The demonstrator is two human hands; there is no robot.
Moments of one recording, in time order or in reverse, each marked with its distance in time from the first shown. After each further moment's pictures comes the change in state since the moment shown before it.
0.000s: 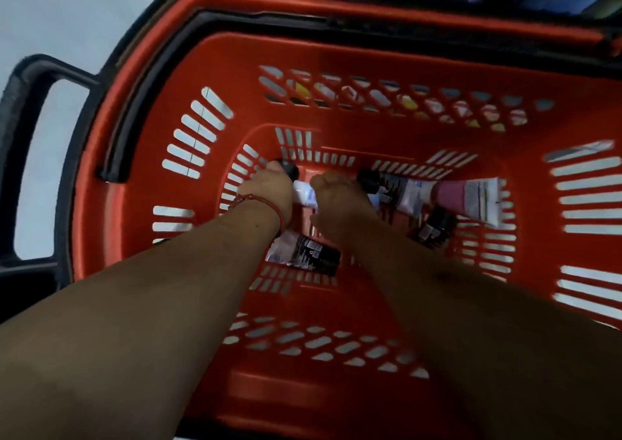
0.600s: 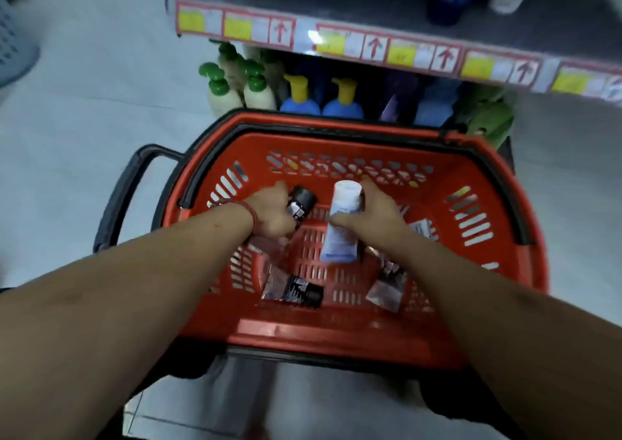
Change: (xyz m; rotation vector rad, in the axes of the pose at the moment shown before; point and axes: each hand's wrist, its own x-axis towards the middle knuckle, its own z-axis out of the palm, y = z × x) left_hand -0.109 -0.007 -0.117 -0.298 -0.007 0.326; right_hand -0.107 0.005 -0.132 0.635 0.353 0.187
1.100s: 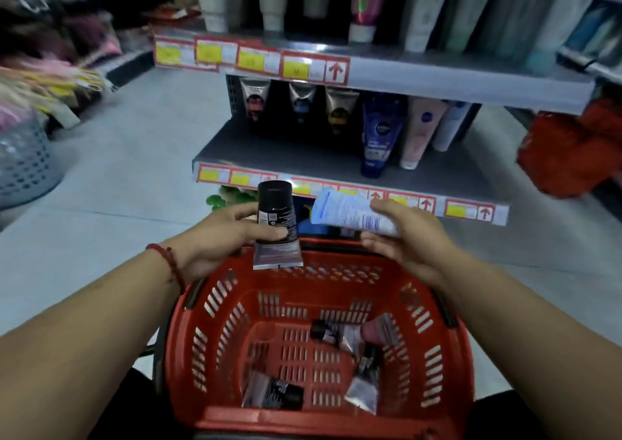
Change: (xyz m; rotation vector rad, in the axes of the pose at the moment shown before) left_hand -0.126 0.055 -0.134 -0.989 0.041 0.289; right_hand -0.061 -0.120 -0.165 0.997 0.142 0.133
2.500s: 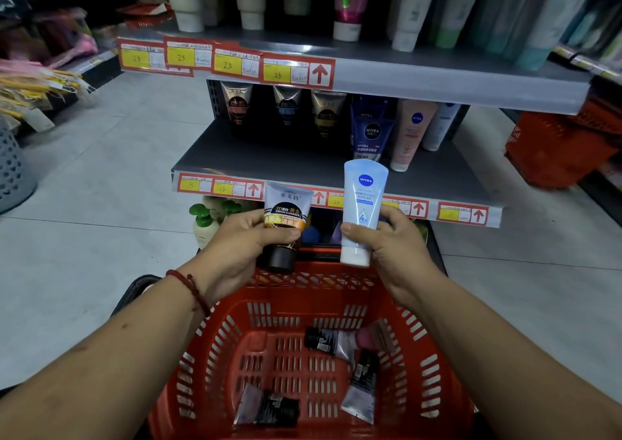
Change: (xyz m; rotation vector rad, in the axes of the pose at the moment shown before) left_hand 0.037 -0.006 0.039 -0.244 0.100 0.096; right_hand 0.010 0.020 0.009 -0.084 0.002 -0.177
